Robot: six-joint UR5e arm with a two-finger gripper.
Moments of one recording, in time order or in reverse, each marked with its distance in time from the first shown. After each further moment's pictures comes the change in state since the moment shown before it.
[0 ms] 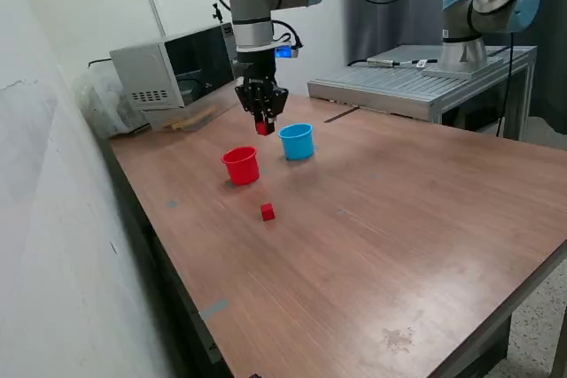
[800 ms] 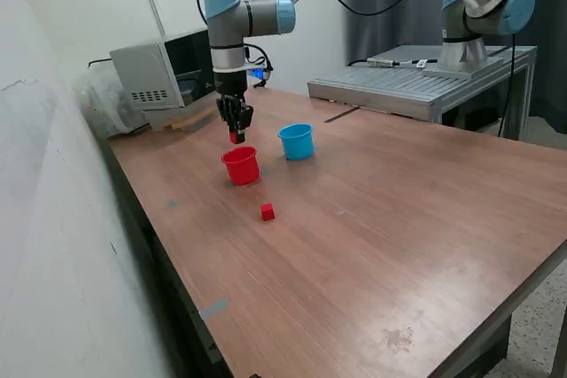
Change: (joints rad) arm -0.136 0.083 -0.008 -0.126 0.003 0.053
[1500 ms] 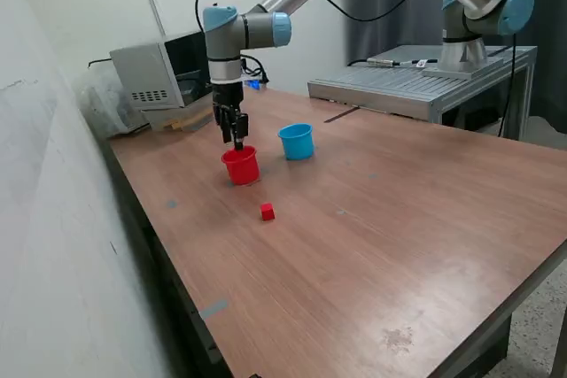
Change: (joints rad) arm -0.017 0.042 -0.019 -0.036 -0.028 0.028
